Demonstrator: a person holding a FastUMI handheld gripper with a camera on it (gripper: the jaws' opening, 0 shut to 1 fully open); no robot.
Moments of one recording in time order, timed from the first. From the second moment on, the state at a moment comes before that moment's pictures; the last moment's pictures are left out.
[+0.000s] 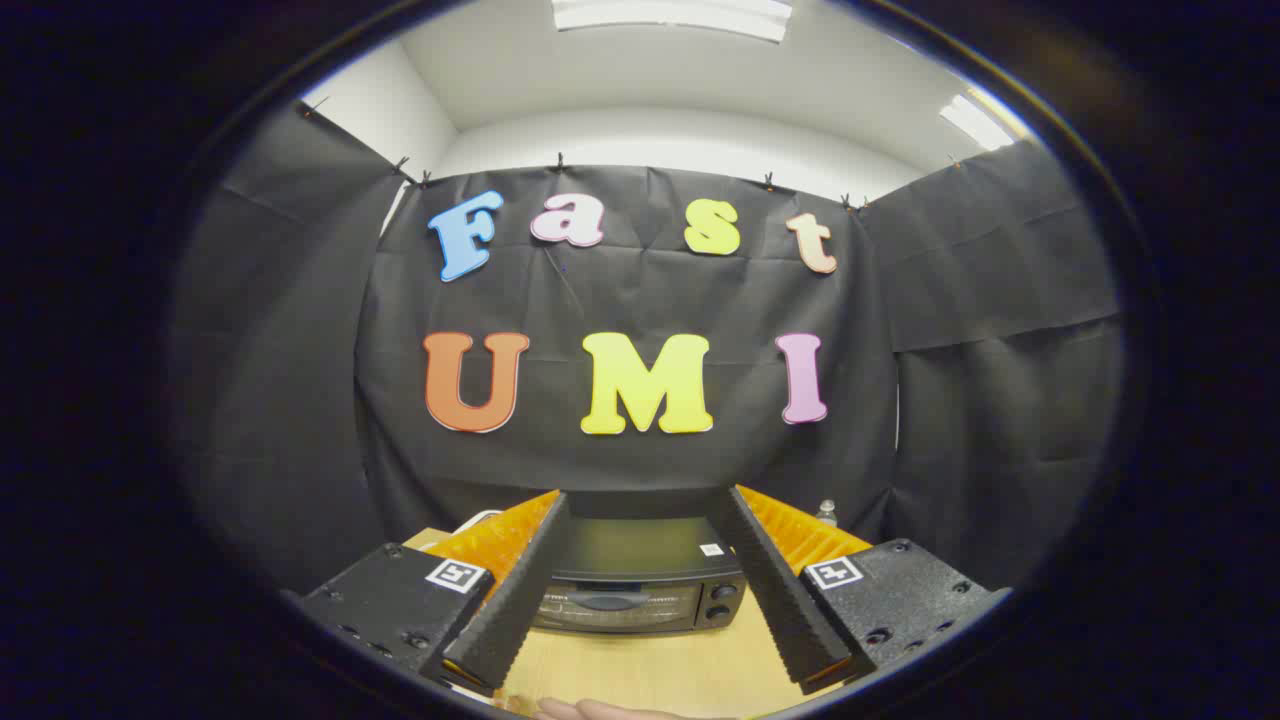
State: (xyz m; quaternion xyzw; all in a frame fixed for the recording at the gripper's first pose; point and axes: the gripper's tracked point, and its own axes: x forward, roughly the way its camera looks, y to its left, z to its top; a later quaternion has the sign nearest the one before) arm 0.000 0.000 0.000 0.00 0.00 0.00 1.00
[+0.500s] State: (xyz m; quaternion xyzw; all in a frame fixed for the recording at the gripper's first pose) arm 0.018 -0.023 0.009 0.01 0.01 -0.02 1.00
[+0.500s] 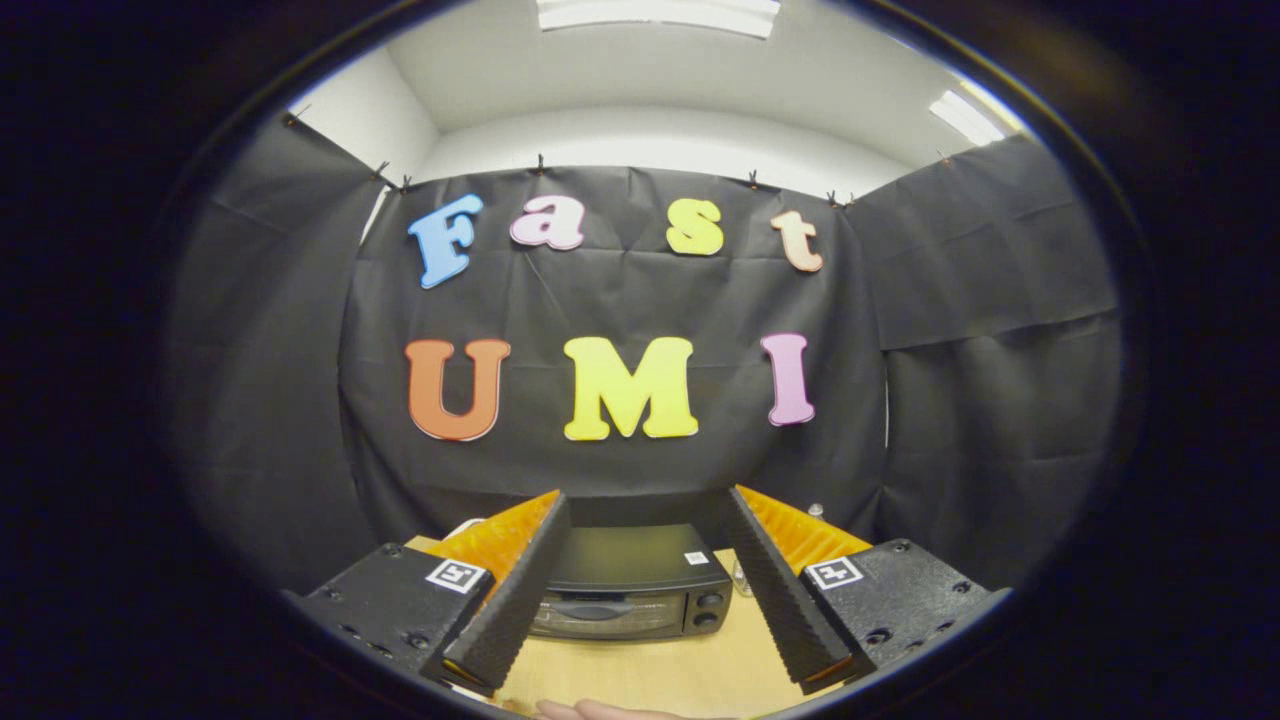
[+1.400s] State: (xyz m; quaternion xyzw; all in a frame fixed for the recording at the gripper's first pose) arm 0.180 0.004 -0.108 -0.02 0.11 -0.01 0.99
